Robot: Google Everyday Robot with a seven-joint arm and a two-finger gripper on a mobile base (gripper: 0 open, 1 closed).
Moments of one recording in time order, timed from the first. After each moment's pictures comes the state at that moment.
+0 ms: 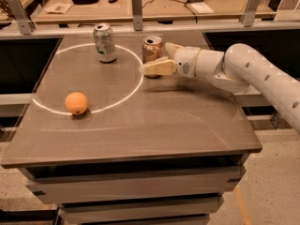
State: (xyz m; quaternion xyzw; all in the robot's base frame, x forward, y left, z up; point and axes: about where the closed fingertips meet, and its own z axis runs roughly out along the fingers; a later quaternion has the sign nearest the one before) arm 0.701 -0.022 0.875 -0.36 0.65 0.36 0.56
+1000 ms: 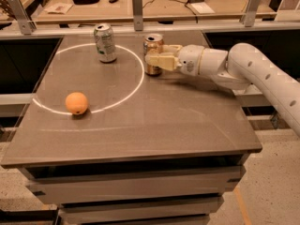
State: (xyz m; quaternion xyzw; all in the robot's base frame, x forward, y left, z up) arm 0.712 -0.034 0.876 -0.37 0.63 0.38 0.57
